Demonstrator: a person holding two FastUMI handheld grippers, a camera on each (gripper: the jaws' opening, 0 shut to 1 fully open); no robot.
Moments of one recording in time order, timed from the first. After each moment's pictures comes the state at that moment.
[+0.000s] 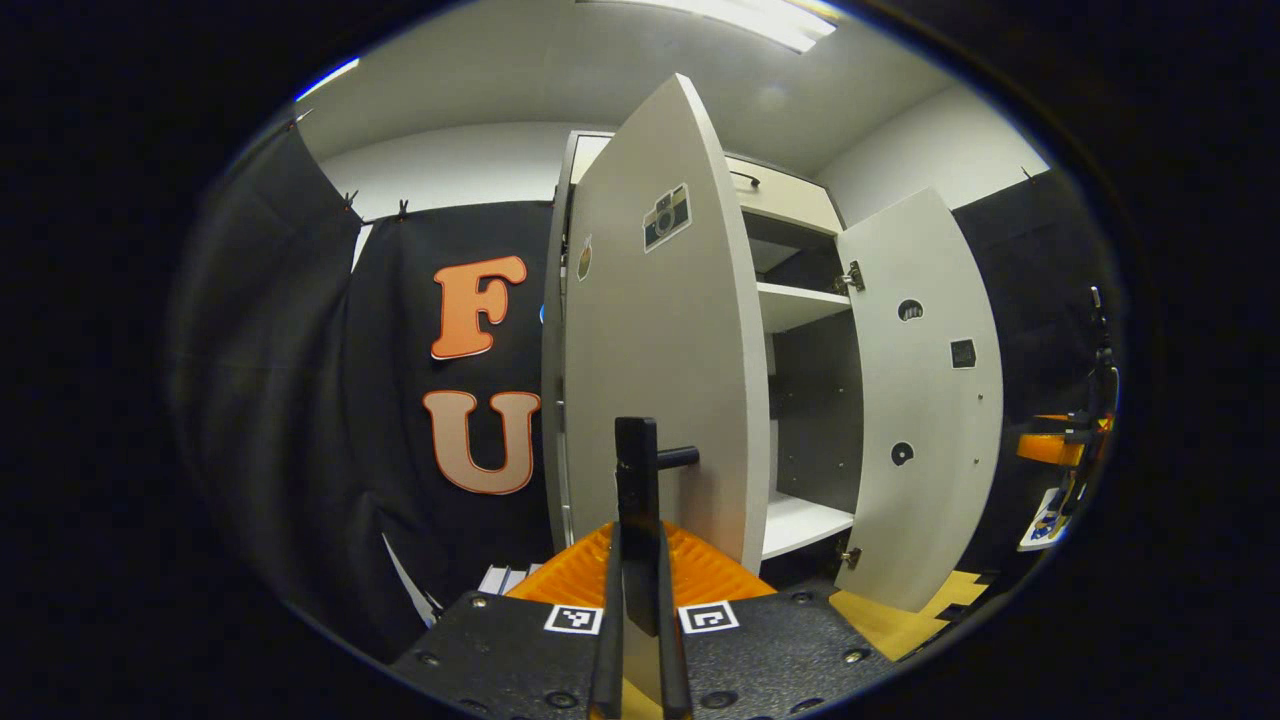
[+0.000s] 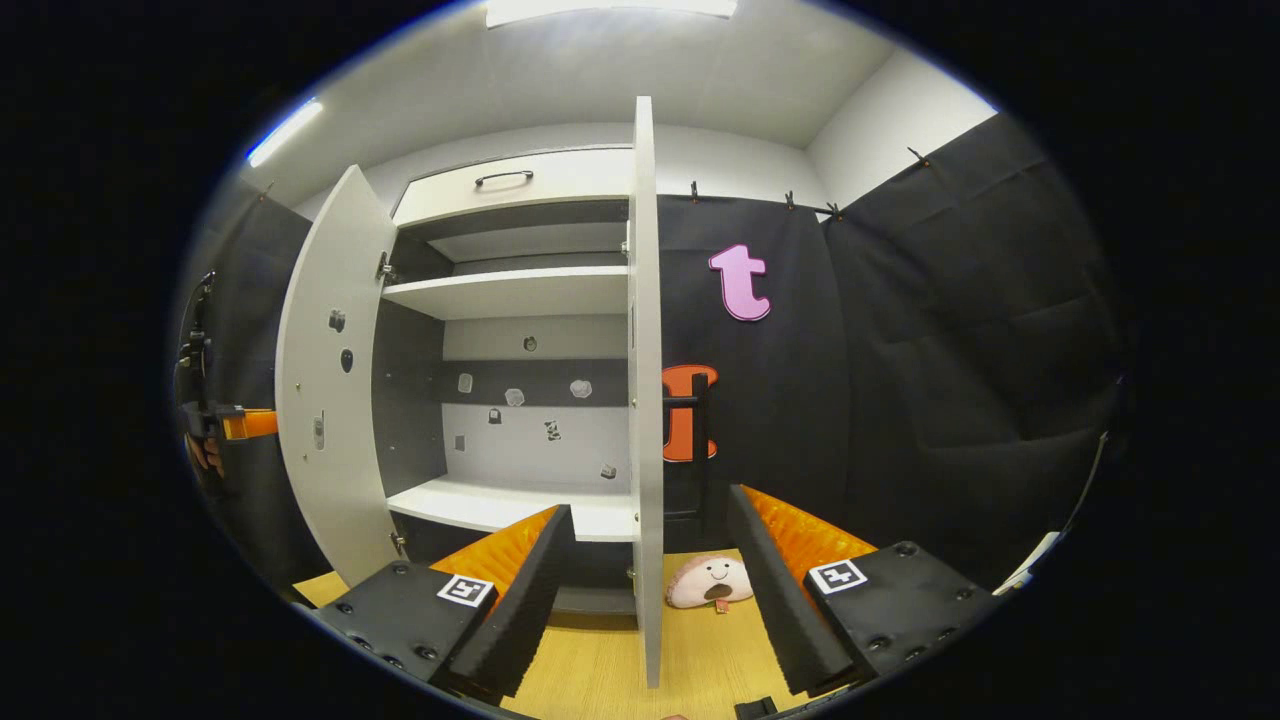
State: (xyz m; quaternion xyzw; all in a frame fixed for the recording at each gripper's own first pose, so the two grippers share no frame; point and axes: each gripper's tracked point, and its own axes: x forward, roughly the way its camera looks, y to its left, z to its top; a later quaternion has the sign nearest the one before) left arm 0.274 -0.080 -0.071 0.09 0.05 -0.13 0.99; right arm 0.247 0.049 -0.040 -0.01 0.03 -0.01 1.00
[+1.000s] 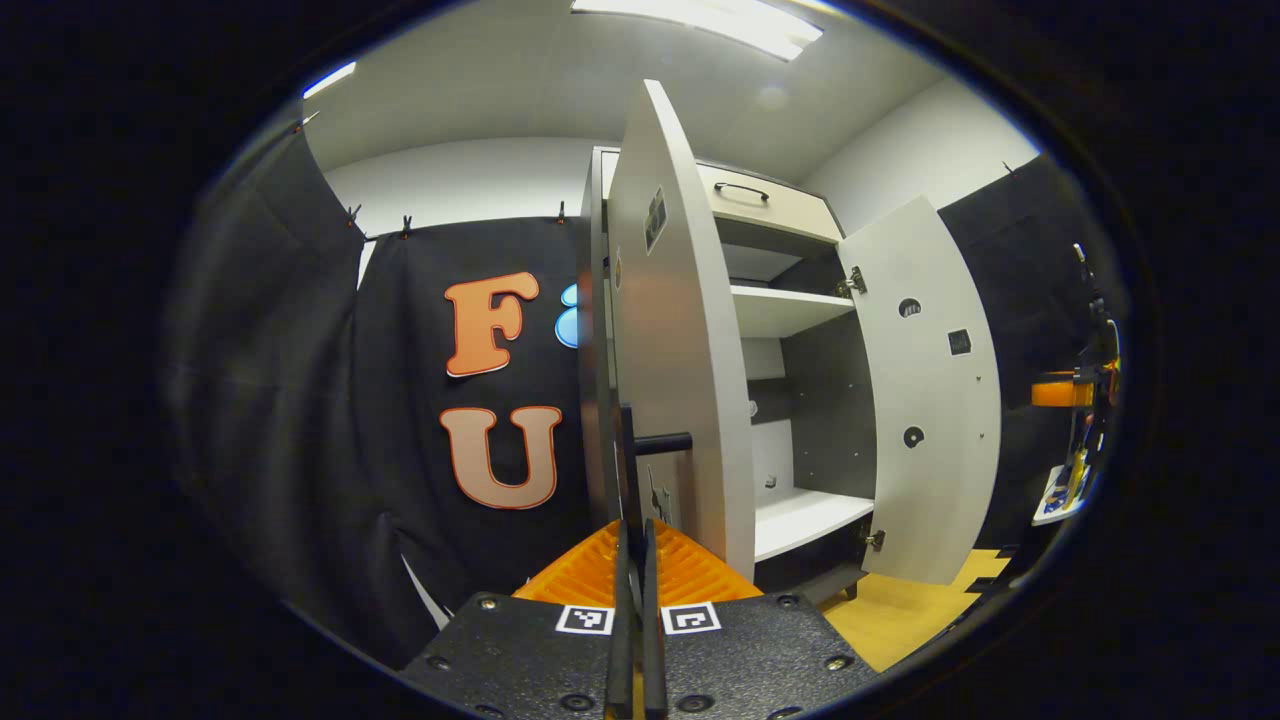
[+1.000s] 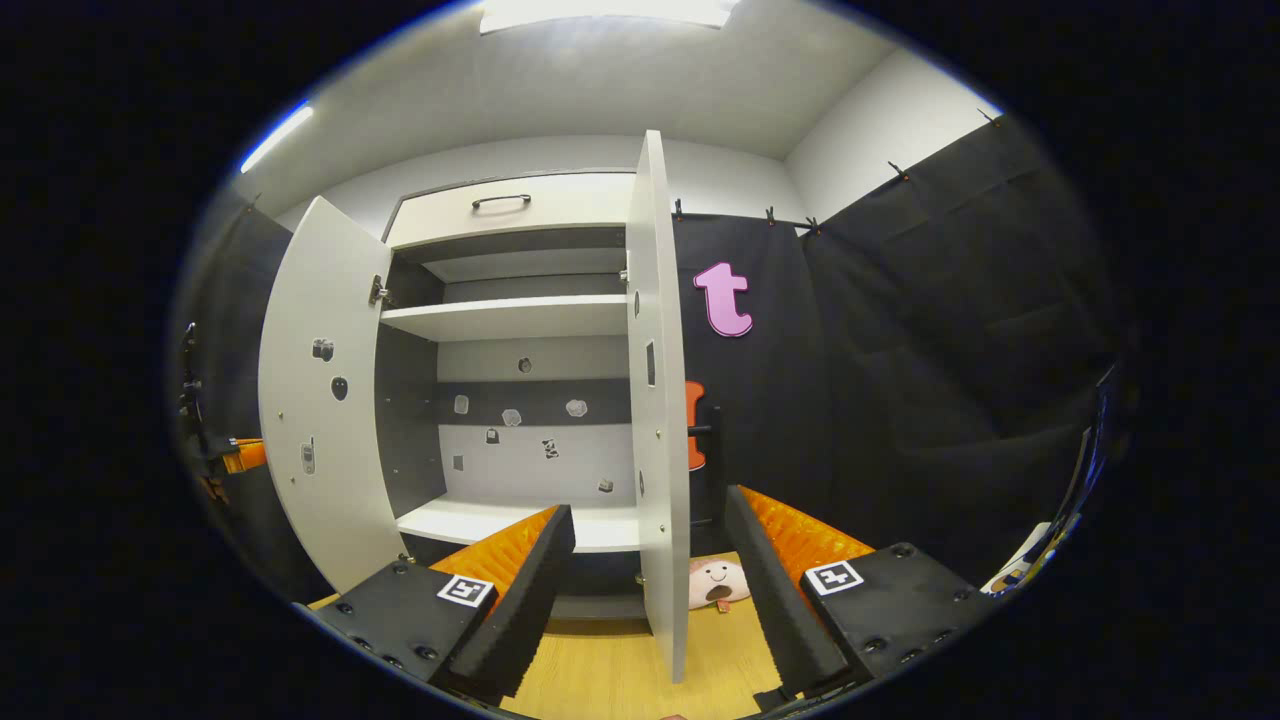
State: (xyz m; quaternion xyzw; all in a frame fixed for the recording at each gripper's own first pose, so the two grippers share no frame) left arm 0.262 -0.044 -0.067 0.11 0.03 -0.14 0.98; right arm 0.215 0.067 -0.014 0.00 0.01 -0.03 1.00
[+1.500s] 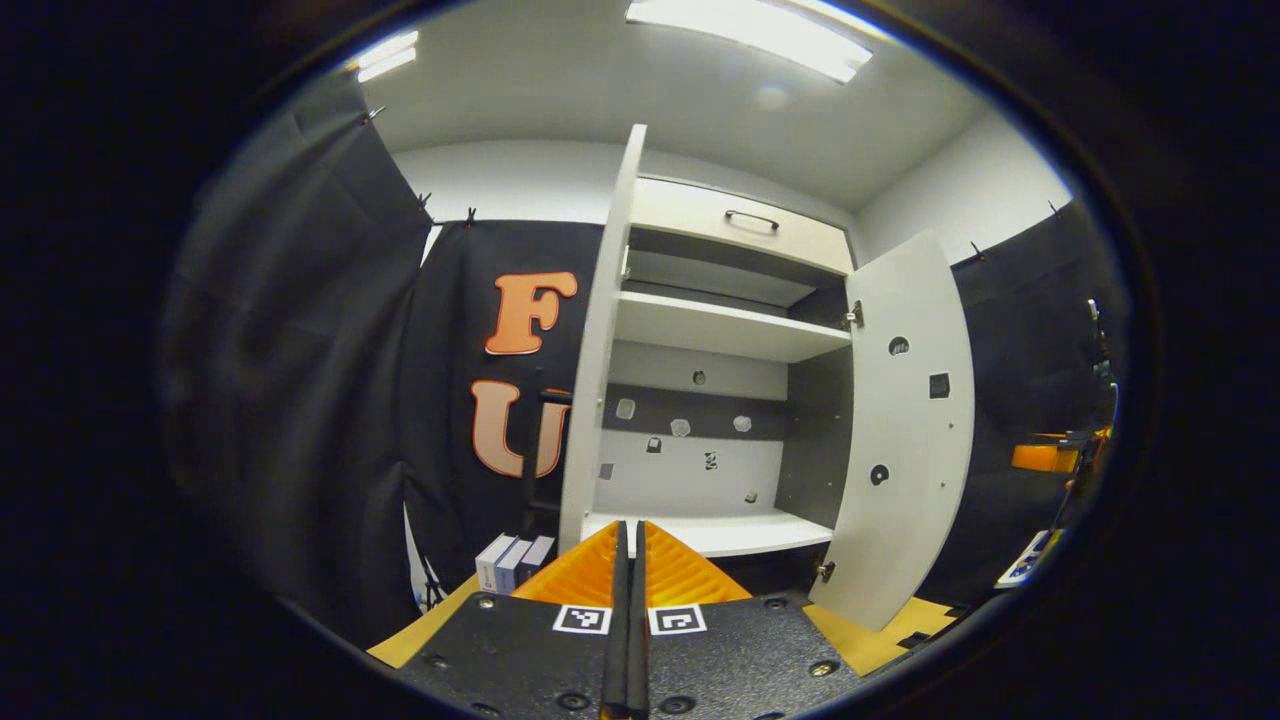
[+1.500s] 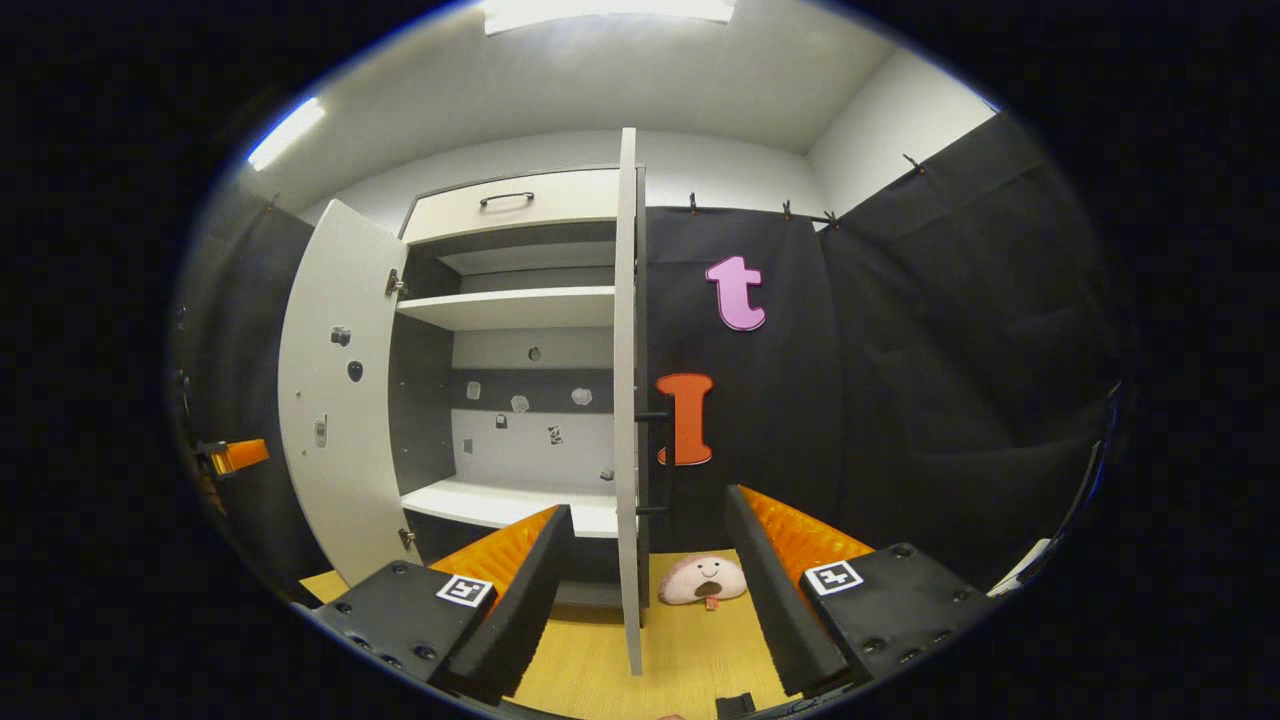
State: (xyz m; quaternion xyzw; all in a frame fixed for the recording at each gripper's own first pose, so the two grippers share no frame) left arm 0.216 -0.090 -0.068 0.04 0.01 -0.08 1.00; right arm 0.199 0.022 -0.027 0.00 0.03 0.02 1.00
